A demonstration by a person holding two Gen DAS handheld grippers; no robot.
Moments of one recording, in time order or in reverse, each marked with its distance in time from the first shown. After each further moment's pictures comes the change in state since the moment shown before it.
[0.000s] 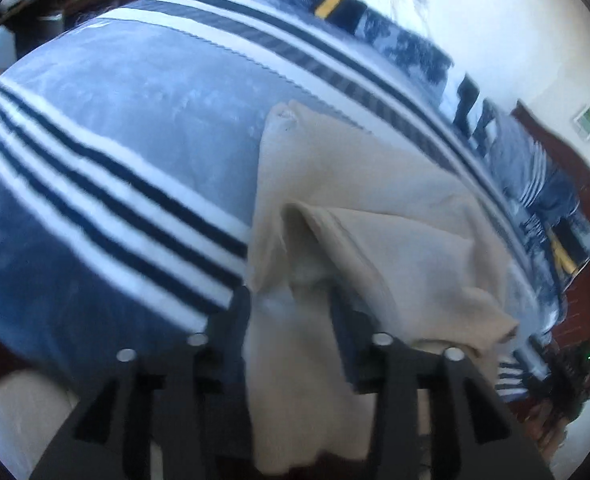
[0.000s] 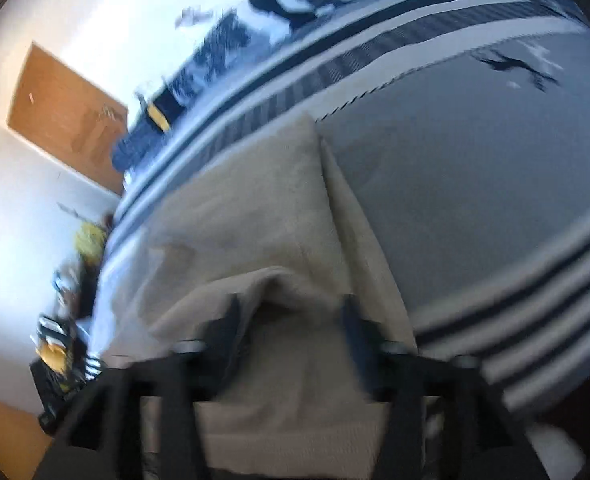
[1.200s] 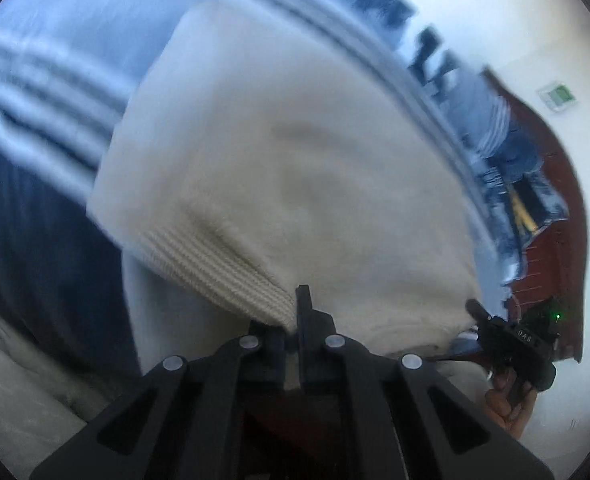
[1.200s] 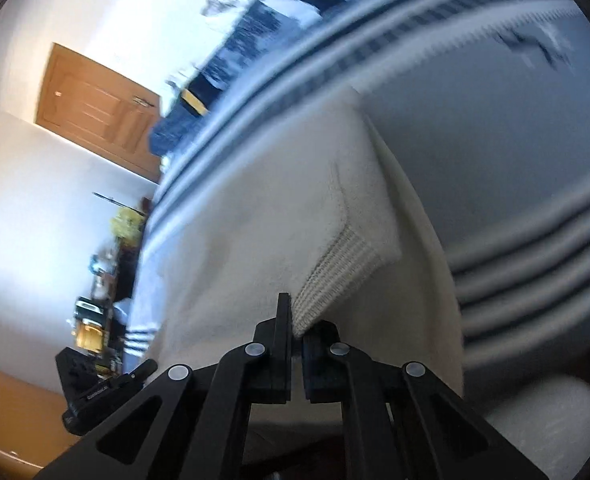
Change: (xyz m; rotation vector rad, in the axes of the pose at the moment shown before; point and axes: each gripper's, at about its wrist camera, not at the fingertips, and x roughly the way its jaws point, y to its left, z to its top) left arm 0.035 -0.031 -0.058 0.021 0.233 -0.128; right arm 0.012 0.003 -0.030 0.001 0.134 0.049
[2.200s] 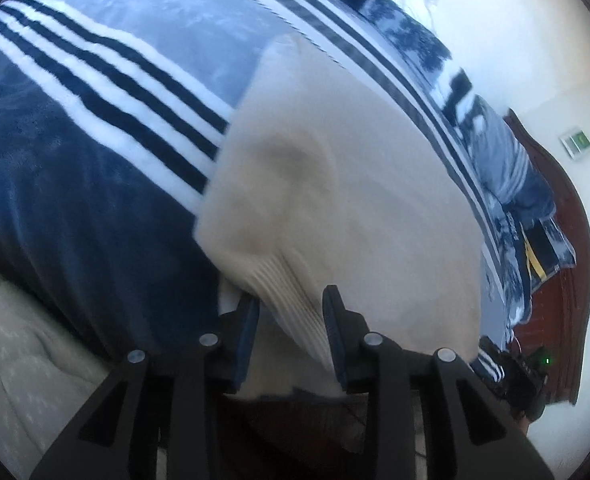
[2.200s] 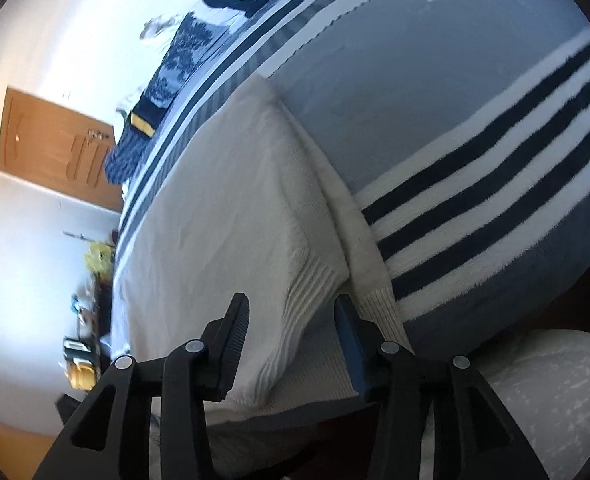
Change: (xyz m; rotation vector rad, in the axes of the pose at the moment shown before) left arm -0.028 0.041 0.007 -0.120 -0.132 0.034; right arm -0.010 -0.040 -0.004 0.185 -0.059 -0.044
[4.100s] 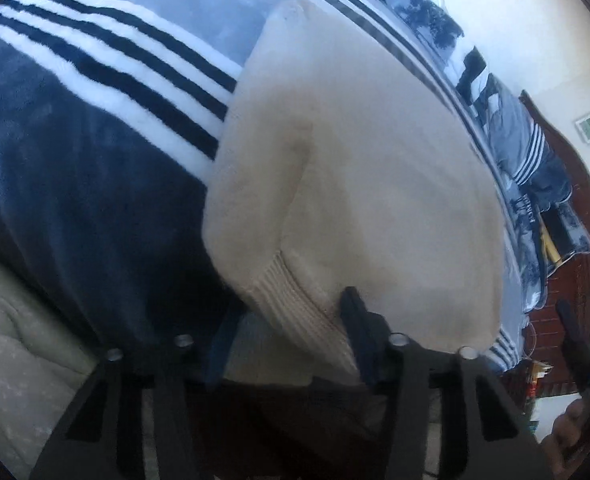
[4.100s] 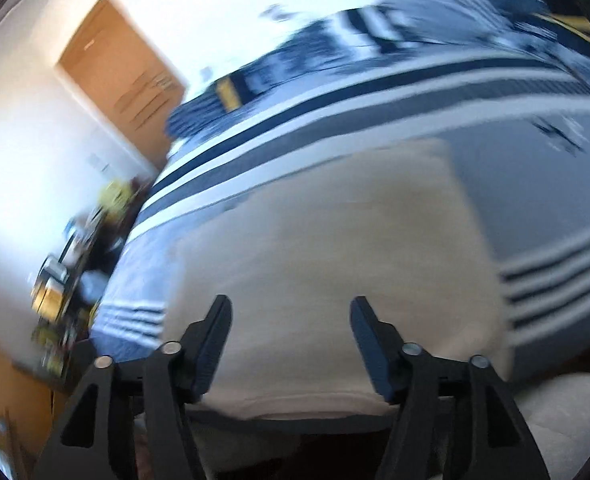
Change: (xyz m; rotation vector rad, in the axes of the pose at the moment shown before) left arm 0.023 0.006 -0.012 0.013 0.069 0.018; right arm -0.019 0.197 -0.060 -0.493 -0.049 0.009
